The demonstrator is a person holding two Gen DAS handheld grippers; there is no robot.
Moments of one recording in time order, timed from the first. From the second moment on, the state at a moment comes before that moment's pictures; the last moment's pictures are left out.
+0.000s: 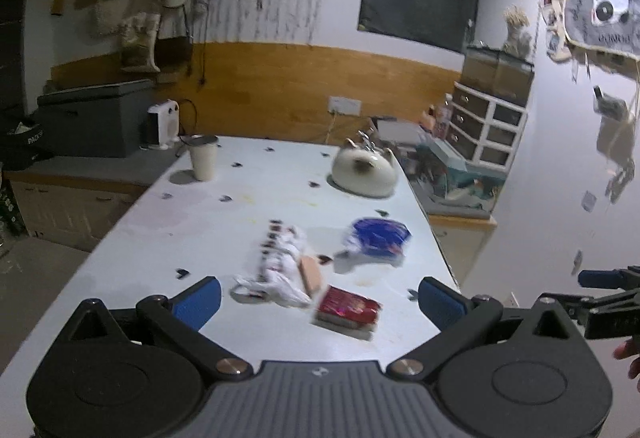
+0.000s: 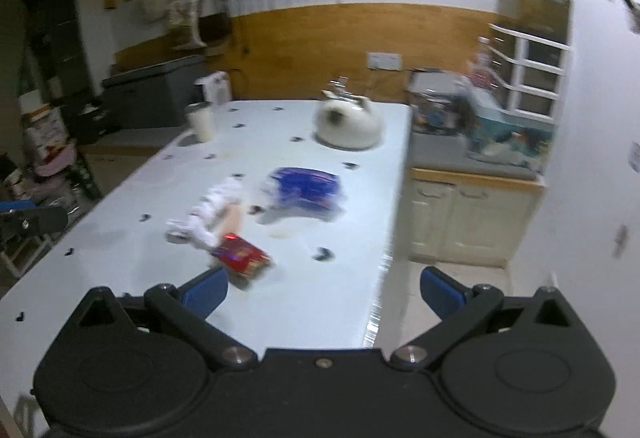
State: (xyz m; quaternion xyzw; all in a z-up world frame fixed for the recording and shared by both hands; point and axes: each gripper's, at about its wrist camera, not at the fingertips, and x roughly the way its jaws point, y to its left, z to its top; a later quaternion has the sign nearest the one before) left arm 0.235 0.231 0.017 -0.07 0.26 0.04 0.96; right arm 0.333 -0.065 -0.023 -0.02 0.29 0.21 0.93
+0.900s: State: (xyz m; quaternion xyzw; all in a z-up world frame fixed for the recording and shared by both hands) left arm 0.355 0.324 -0.066 -0.01 0.32 -0.05 0.95; right arm 0.441 0.074 -0.110 -0.04 0.34 0.30 0.89
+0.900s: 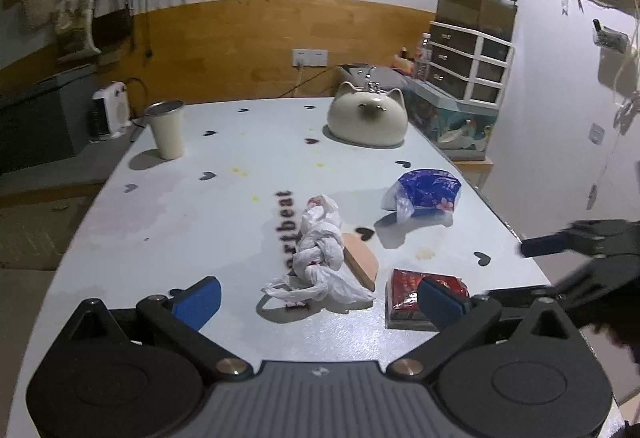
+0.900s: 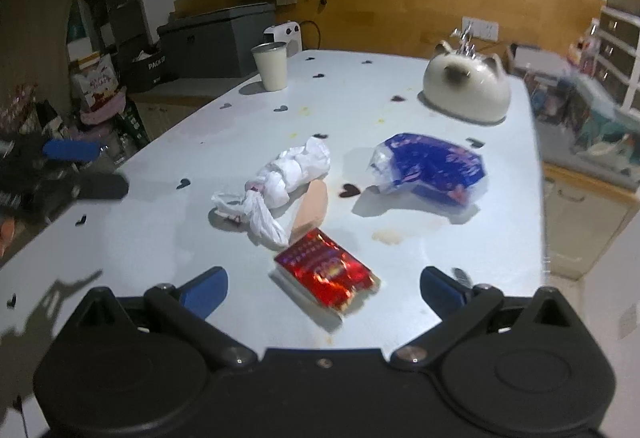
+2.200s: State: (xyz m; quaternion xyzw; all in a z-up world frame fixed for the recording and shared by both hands) left arm 0.536 0.306 -0.159 0.01 0.42 -0.10 0.90; right arm 0.436 0.132 -0.183 0.07 0.40 0.26 0.87
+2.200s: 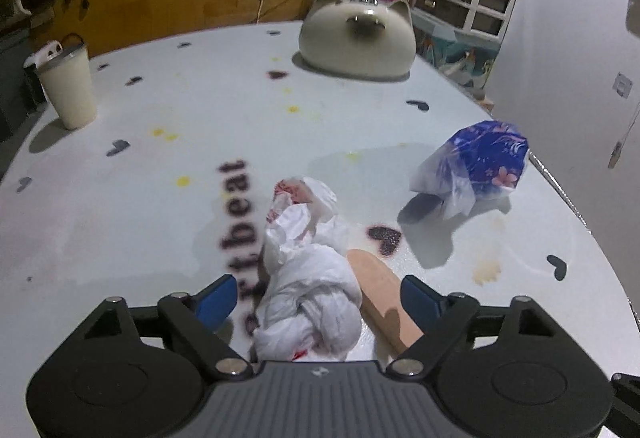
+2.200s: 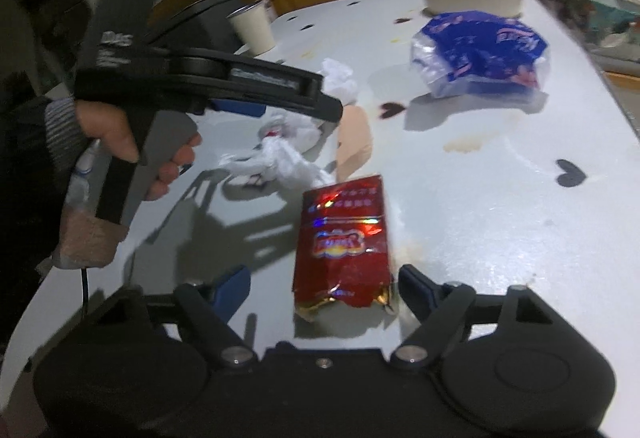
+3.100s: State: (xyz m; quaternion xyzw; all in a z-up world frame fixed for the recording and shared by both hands) left arm 0.443 0.323 -0.146 -0.03 0.43 -0.02 0.90; right arm 0.437 0.147 -0.178 -0.05 0.42 0.21 0.88
